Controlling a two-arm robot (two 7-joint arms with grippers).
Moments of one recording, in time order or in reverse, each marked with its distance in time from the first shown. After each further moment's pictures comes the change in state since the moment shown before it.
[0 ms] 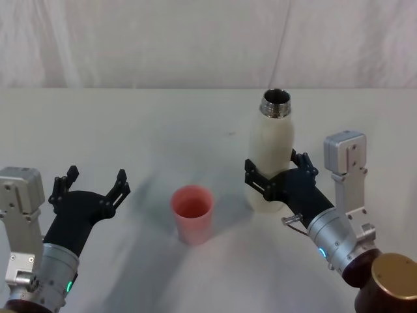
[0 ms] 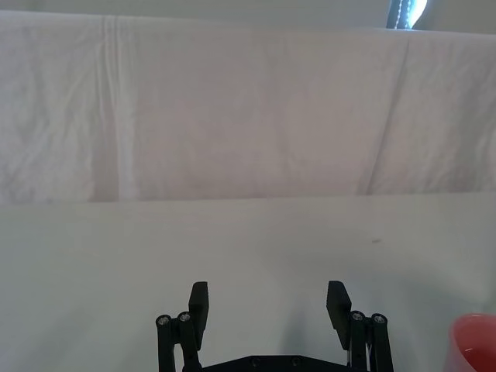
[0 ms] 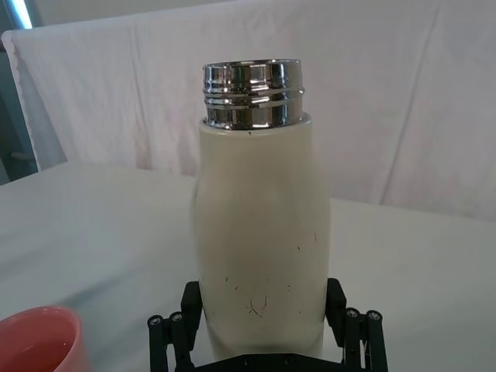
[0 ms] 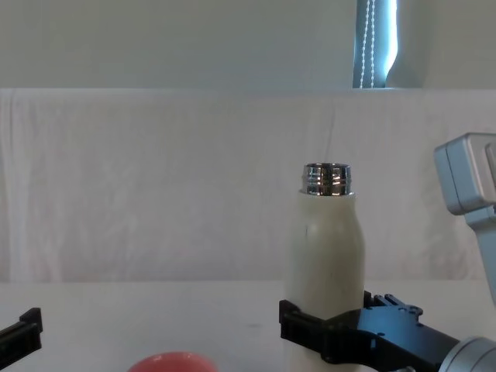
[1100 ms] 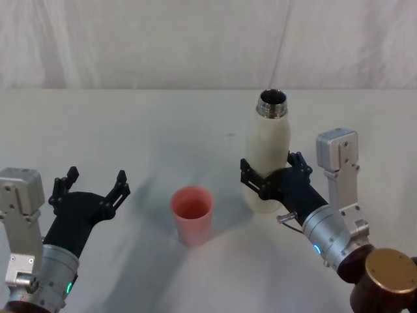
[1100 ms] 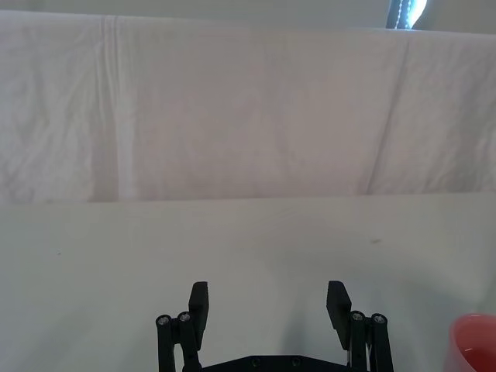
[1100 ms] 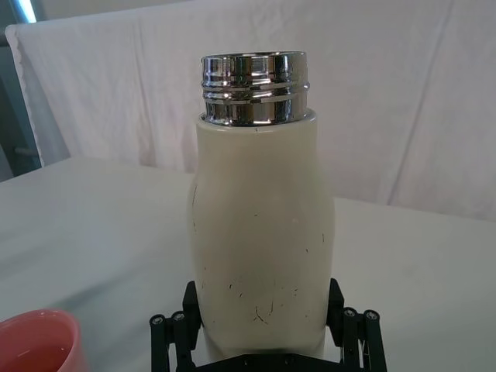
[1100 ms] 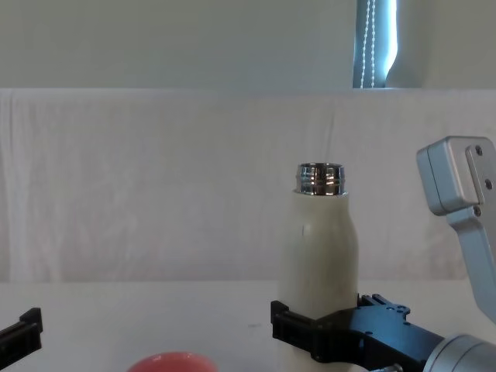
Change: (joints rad) left arm 0.000 0.000 0.000 0.000 0.000 0.000 0.000; right arm 0.033 -0.002 -0.014 0.037 0.002 0.004 0.003
